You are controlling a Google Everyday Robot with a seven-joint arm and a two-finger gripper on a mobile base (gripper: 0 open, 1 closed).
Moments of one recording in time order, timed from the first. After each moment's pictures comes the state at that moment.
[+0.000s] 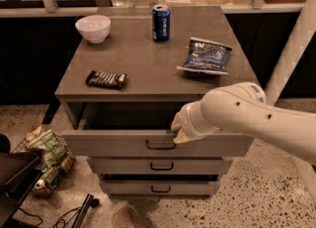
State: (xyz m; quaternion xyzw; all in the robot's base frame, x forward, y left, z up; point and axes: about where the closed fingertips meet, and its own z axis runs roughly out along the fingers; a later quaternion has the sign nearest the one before) arm 0.541 -0.068 0.695 -0.77 0.57 -0.07 0.28
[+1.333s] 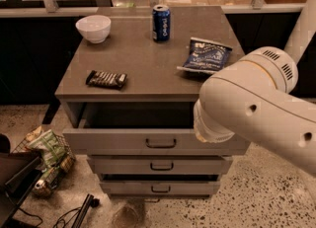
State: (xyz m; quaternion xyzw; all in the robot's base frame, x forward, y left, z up) arm 0.465 -0.116 0.784 -0.77 0.60 -0.15 0.15
